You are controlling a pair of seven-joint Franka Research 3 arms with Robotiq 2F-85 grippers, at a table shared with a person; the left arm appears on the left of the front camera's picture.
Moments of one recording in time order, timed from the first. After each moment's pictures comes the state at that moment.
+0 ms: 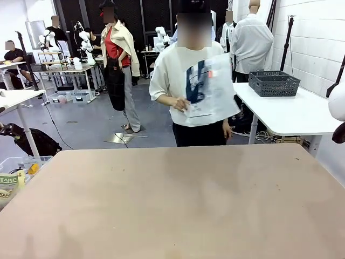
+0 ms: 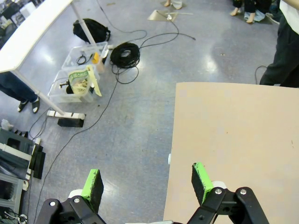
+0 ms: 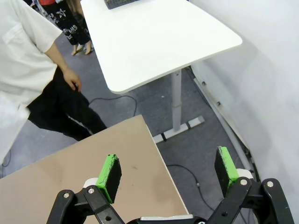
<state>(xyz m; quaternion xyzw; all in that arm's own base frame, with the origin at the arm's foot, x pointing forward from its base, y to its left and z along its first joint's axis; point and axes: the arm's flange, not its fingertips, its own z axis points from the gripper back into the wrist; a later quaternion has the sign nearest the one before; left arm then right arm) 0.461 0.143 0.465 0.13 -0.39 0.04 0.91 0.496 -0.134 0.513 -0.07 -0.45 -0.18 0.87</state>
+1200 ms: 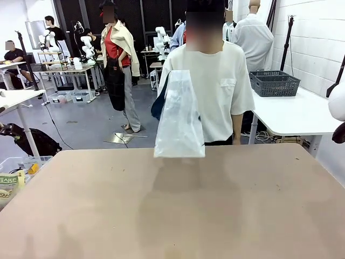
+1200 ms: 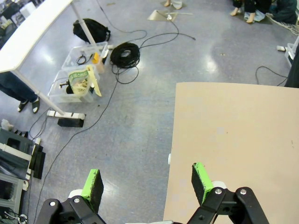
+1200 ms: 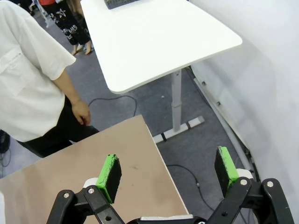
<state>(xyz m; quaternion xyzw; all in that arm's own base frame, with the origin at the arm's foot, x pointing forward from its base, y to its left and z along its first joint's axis) 0.461 0.143 0.465 0.13 -0.39 0.04 0.91 0.496 -0.134 0.513 -0.07 -0.45 -0.18 0.87</state>
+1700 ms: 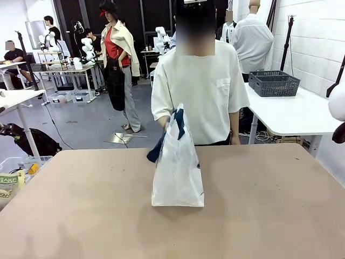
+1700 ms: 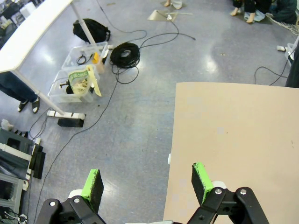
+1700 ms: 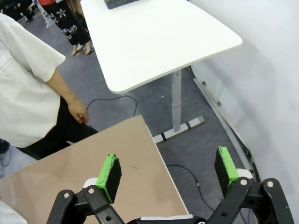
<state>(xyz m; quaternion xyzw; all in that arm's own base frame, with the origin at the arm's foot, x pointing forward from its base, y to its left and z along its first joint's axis) 0.461 0.143 0.465 0.13 -0.39 0.04 0.91 0.496 -0.134 0.513 -0.07 -0.45 -0.18 0.87</state>
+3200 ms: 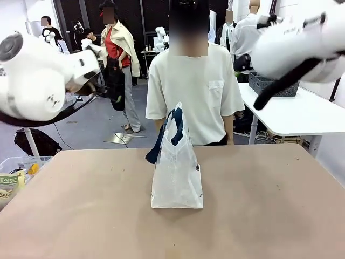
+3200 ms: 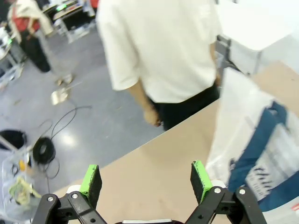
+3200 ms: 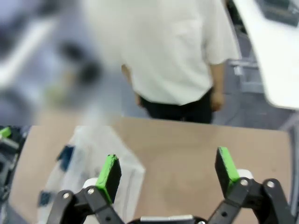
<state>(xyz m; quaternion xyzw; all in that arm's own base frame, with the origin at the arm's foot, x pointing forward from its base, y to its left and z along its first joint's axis) 0.495 -0.175 0.573 -0.01 -0.48 -0.26 0.83 0.475 0.135 0.630 0.12 -0.45 0.09 0.88</state>
